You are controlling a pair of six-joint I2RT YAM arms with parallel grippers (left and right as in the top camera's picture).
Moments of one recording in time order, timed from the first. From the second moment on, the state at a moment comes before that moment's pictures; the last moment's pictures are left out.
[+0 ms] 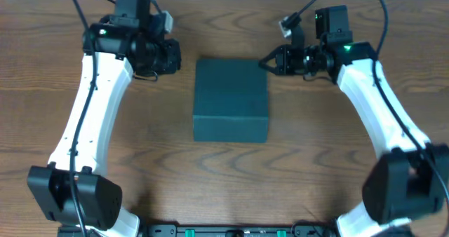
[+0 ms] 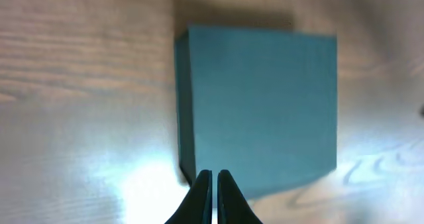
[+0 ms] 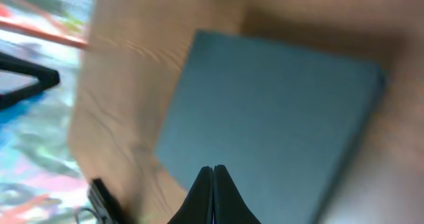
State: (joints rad) left arm -0.17 1.72 1.69 -1.14 0.33 -0.22; right arm 0.18 1.73 1.46 -0.76 -0.71 0.21
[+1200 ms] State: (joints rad) left arm -0.41 1.76 1.25 -0.69 0.38 -0.20; right arm 0.52 1.02 0.46 -0.35 -0.27 0.57
